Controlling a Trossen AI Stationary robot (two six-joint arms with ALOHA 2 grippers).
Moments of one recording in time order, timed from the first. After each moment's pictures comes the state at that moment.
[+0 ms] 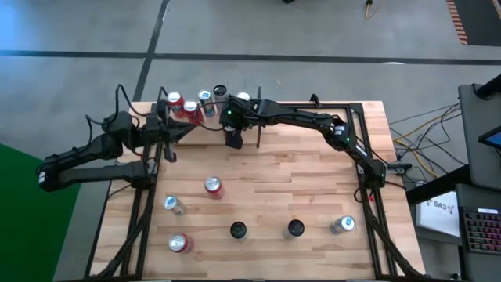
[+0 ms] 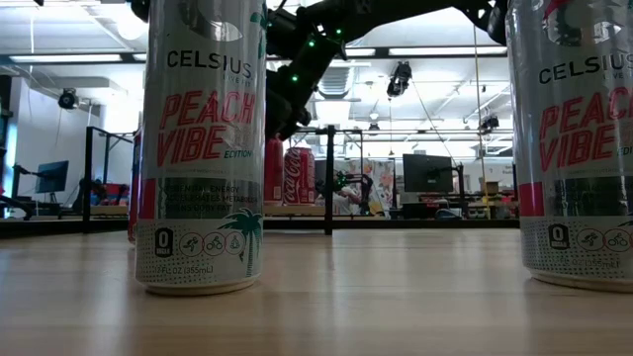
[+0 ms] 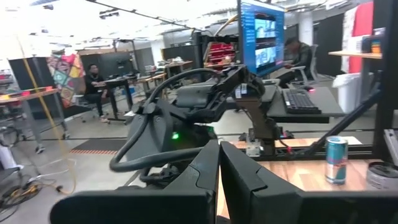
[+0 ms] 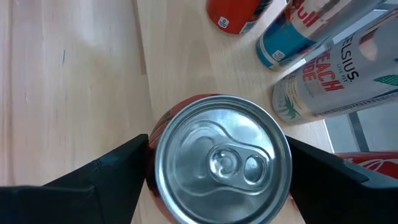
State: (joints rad) left arm 0.30 0.55 0.70 -0.05 0.09 0.14; right arm -0.29 2.32 2.27 -0.82 0.07 -0.20
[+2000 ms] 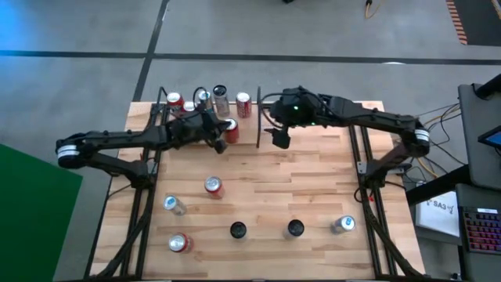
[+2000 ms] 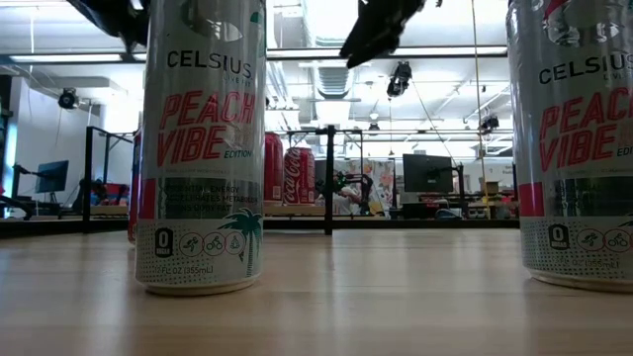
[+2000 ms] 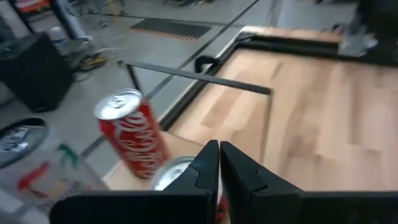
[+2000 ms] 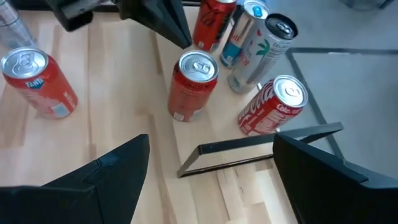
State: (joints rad) left arm 0.30 1.18 0.75 0.05 -0.25 0.04; right arm -0.27 1.53 1.54 -0.67 0.07 -0.18
